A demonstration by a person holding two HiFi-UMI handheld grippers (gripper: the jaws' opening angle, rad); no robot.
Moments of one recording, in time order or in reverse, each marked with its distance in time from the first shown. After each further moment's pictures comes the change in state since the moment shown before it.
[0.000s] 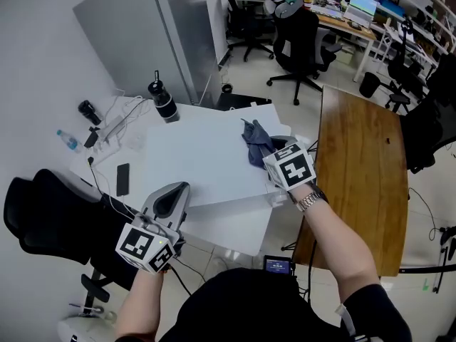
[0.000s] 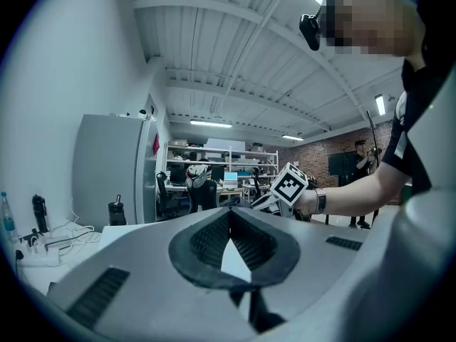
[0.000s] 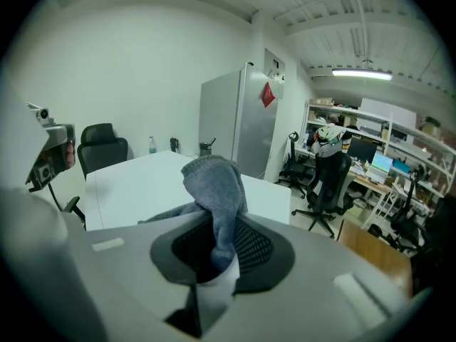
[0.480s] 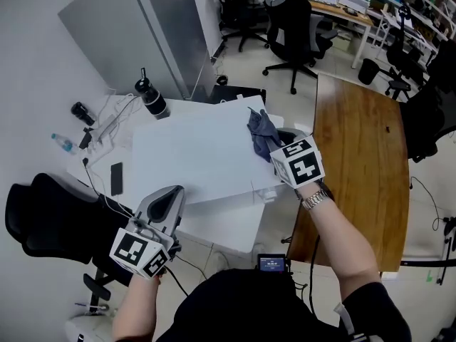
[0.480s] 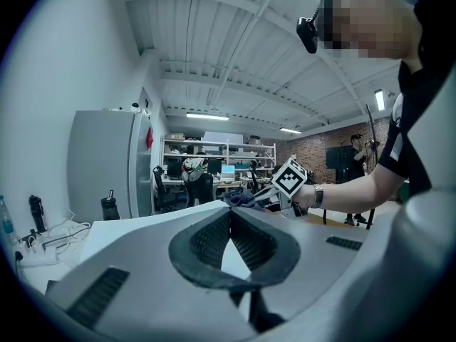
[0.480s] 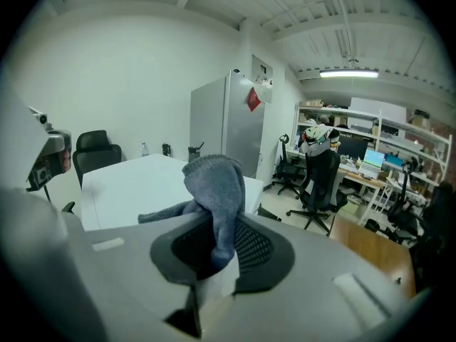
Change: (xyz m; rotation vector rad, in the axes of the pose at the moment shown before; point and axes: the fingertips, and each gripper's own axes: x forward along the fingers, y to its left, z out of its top) left arm 0.020 -0.026 -0.009 0.017 0.061 -0.015; right arm -0.021 -0.049 -0.020 0.046 -0.054 -0.035
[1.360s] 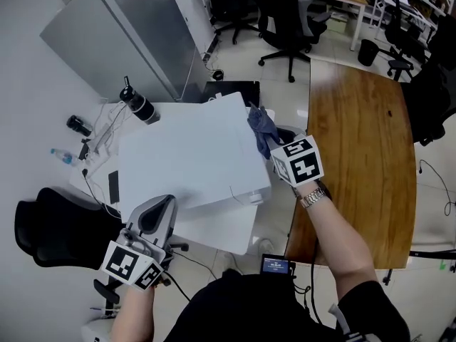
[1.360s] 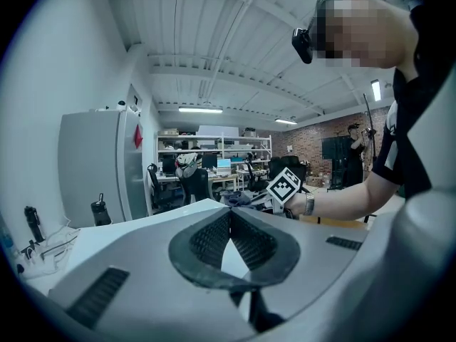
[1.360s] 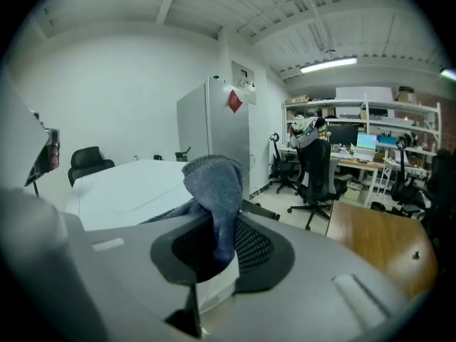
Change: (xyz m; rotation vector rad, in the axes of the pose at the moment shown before) left arm 0.032 -0.037 0.007 0.055 0.062 -0.018; right arm 0.008 -0.058 -0.046 0.130 -0.073 0.005
